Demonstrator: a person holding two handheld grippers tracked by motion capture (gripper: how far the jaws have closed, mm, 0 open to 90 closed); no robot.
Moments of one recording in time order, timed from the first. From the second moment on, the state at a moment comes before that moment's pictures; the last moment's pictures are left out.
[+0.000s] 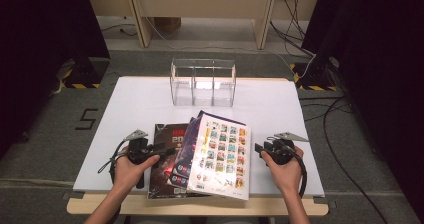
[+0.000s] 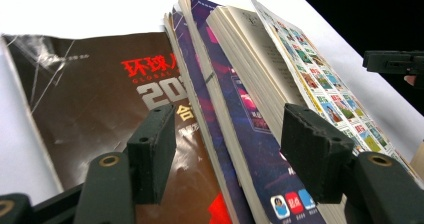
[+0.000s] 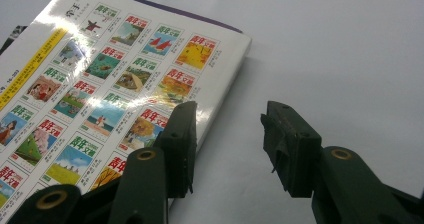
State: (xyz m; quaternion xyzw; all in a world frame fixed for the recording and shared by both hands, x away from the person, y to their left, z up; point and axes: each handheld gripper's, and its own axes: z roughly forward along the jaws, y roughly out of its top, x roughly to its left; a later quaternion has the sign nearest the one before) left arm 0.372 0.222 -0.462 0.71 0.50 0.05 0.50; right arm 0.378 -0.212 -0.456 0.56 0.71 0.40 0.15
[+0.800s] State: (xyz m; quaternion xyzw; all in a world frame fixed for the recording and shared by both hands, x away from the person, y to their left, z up) left arm 0.396 0.166 -0.450 0.75 0.46 0.03 0.48; right arm 0.392 -0.192 -0.468 0.56 0.73 0.38 0.03
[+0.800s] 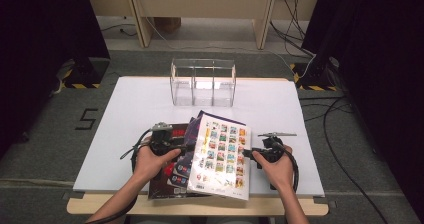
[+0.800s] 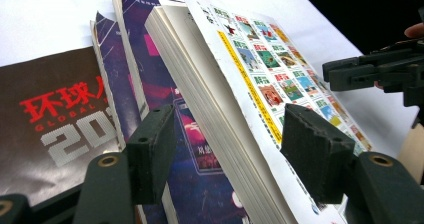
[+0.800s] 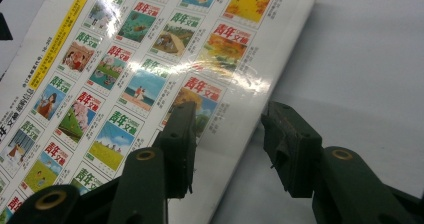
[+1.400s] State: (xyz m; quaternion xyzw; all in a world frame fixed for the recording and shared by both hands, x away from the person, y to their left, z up) left arm 0.408 0.146 -0.464 0.76 0.48 0.01 0.44; right arm 0.402 -0.192 -0.473 0.58 0.72 0.38 -0.01
